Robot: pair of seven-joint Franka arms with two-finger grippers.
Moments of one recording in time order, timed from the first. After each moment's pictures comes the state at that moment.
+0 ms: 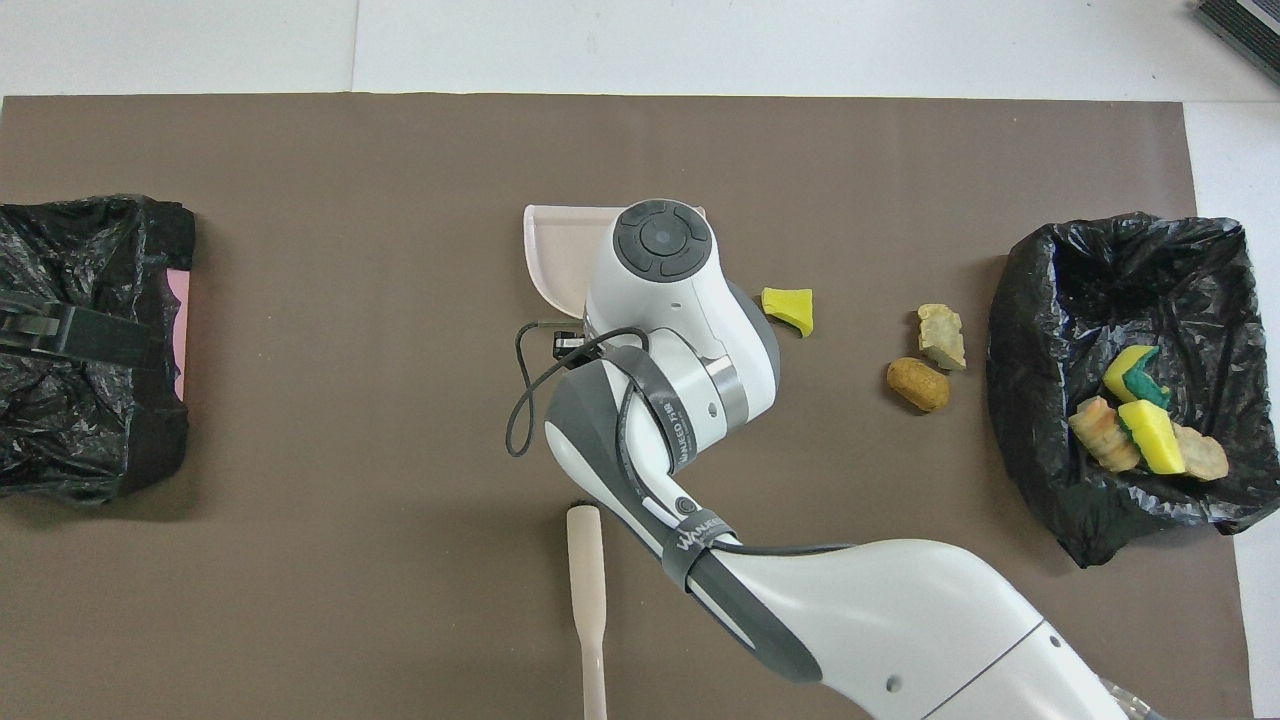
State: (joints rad) left arm -0.10 -0.02 -0.02 -1.46 -0.05 1.44 0.10; right arm 0.53 0.61 0.06 -1.39 0.16 1.97 0.57
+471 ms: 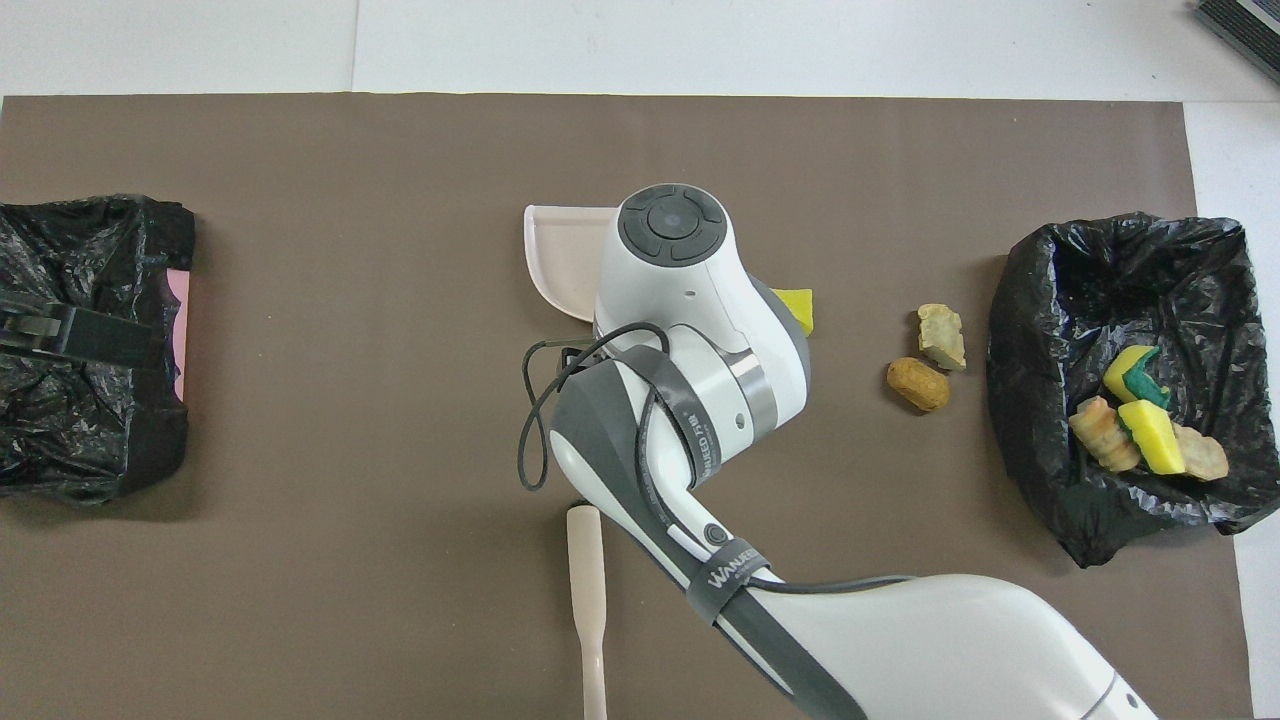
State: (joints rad) left arm -0.10 -0.03 -0.02 -1.46 -0.05 1.44 0.10; right arm 0.52 0.51 0.05 -1.40 0.16 1.74 0.51
